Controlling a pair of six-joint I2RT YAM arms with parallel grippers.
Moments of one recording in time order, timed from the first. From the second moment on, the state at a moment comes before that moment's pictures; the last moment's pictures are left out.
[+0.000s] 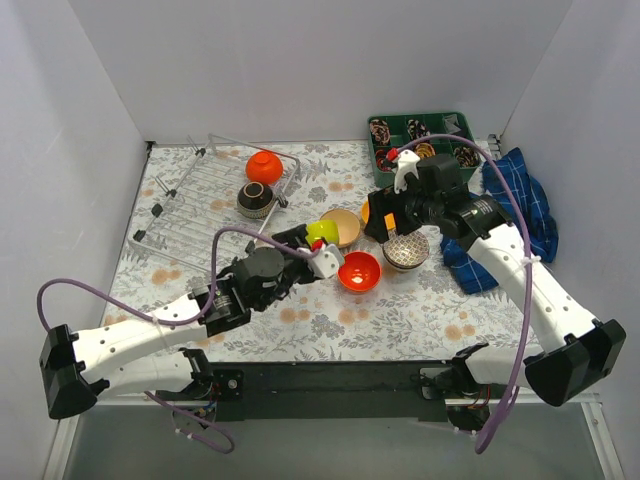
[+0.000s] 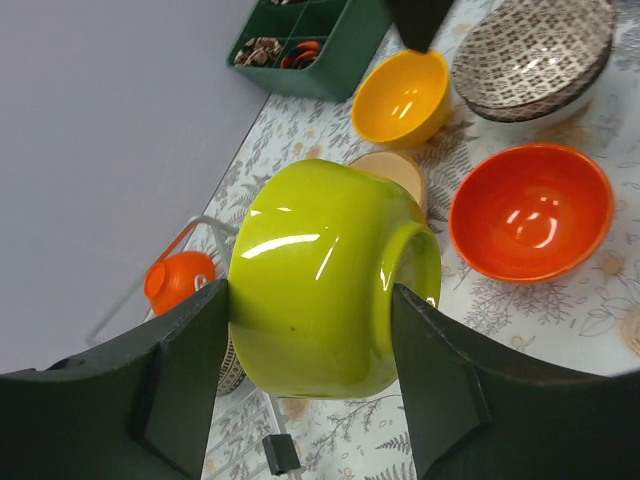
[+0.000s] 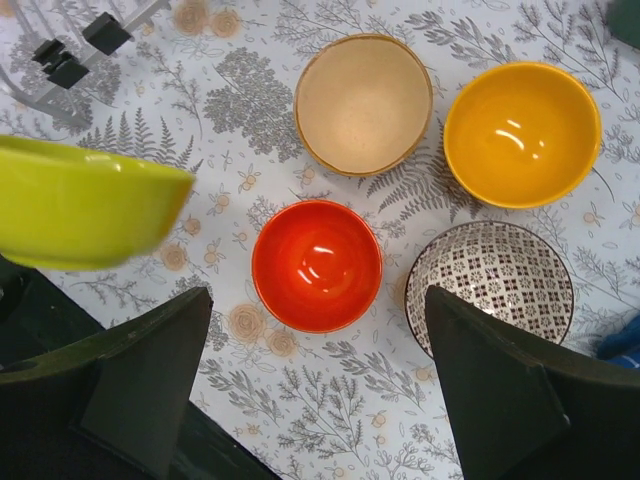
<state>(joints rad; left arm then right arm) -1.06 1.01 0.81 -0.01 -0.39 0.57 0.53 1.24 1.29 -0.74 -0.23 0.07</state>
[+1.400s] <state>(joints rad) -1.29 1.01 0.64 0.21 -0.34 0.76 0.58 1.50 1.39 -1.03 -1.15 -0.40</state>
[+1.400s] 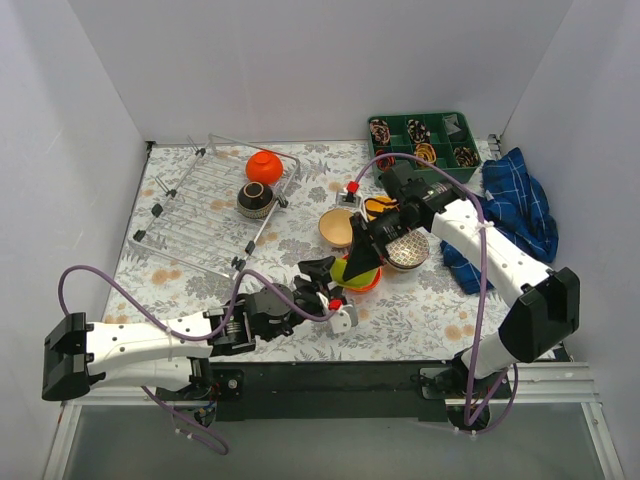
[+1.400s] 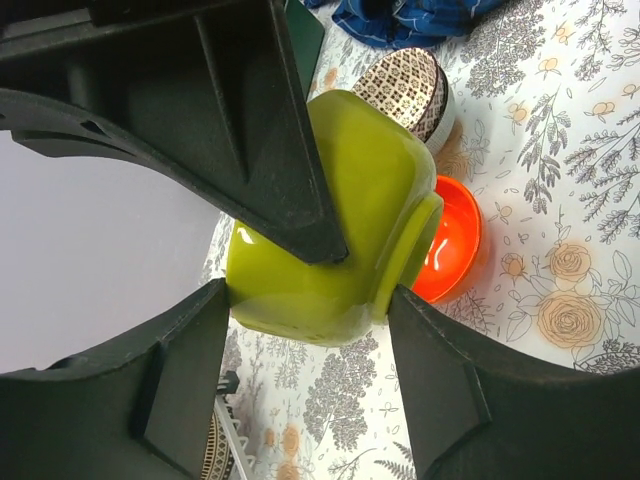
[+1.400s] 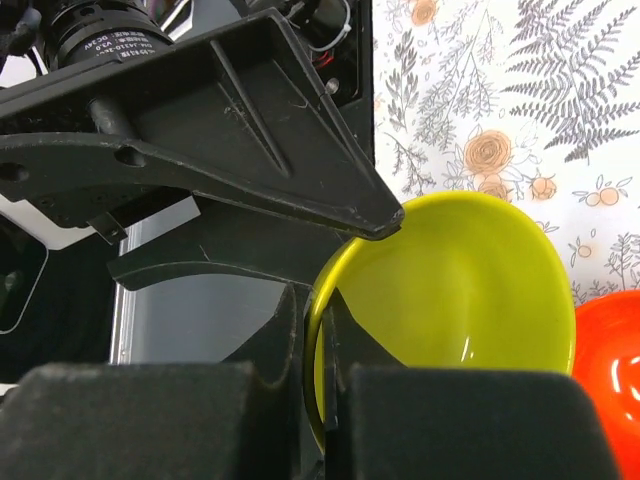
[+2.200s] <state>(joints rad) -0.80 1.02 0.66 0.01 -0.26 -0.13 0.57 1.23 1.14 -0.73 -0.48 -0.19</state>
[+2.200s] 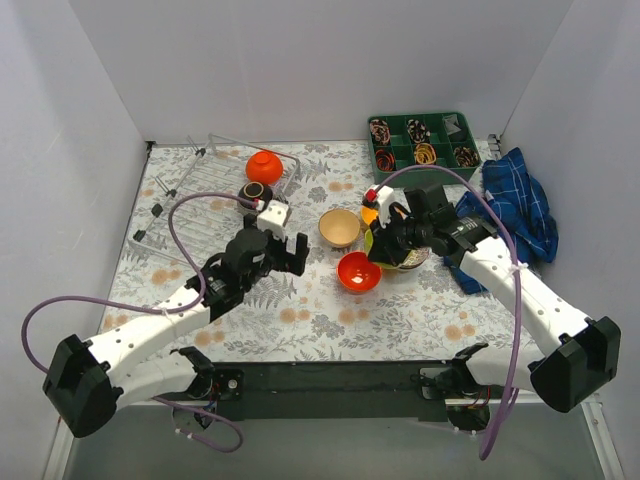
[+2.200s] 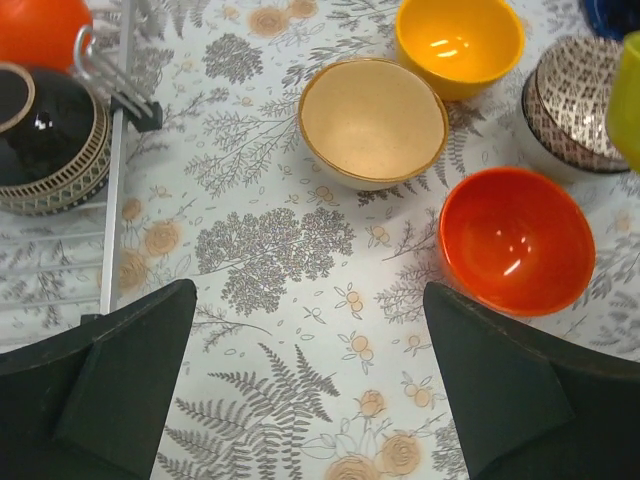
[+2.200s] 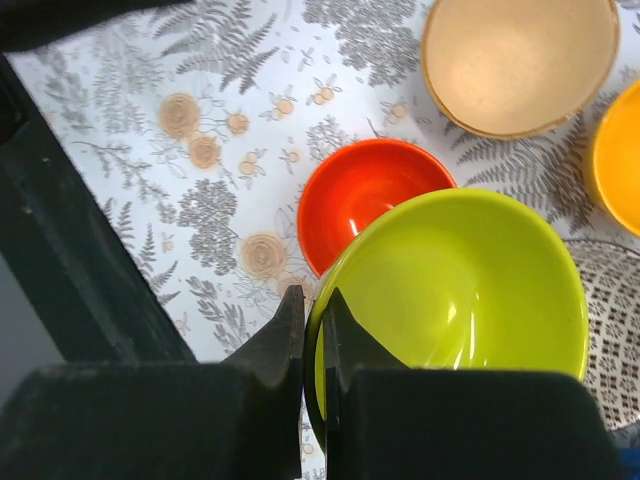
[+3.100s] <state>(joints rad) -0.33 1.21 1.17 -0.56 -0.17 -0.60 1.12 1.52 1.07 -0.36 0.09 -0.07</state>
